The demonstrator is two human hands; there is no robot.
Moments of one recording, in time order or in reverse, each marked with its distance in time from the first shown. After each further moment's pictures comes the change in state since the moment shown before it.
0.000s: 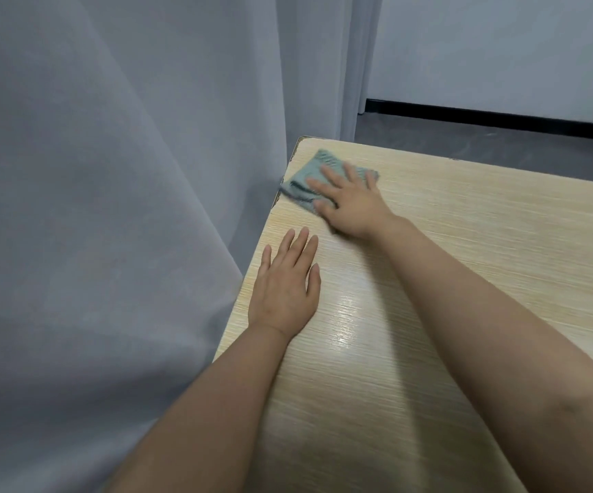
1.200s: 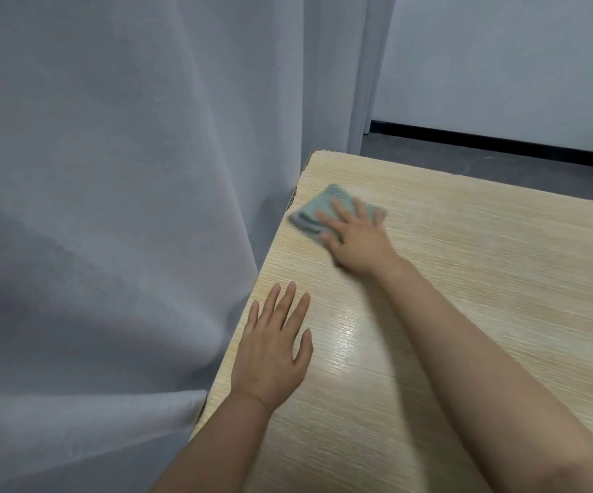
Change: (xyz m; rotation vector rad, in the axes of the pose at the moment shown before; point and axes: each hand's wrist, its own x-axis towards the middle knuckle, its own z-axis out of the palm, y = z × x) left_hand -0.093 -0.021 0.006 0.129 0.039 0.028; right_hand -0.049 -0.027 0.013 -0.034 -0.010 0.051
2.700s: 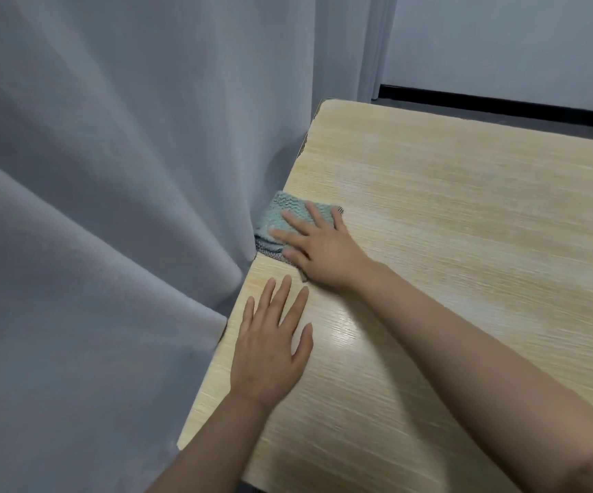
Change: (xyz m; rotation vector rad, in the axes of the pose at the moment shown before) left_hand -0.089 0.005 -0.006 -0.039 -0.043 -0.068; right_hand -0.083 -0.078 0.041 0.006 -0.035 -0.296
